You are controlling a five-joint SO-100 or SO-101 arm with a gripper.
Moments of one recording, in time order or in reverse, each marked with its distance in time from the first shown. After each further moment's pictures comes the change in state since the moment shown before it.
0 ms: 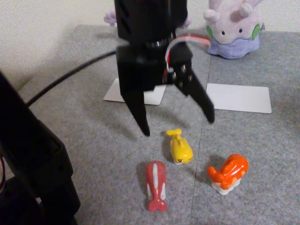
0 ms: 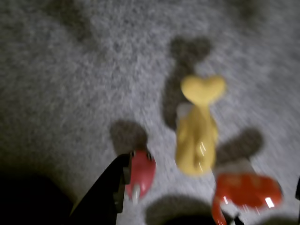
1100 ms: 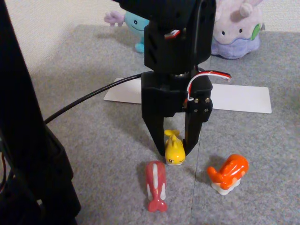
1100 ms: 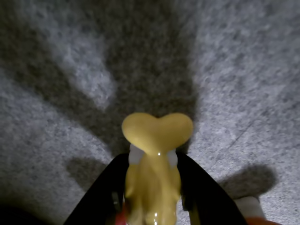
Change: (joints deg) arm 3.8 -13.3 -2.1 -8.2 0.7
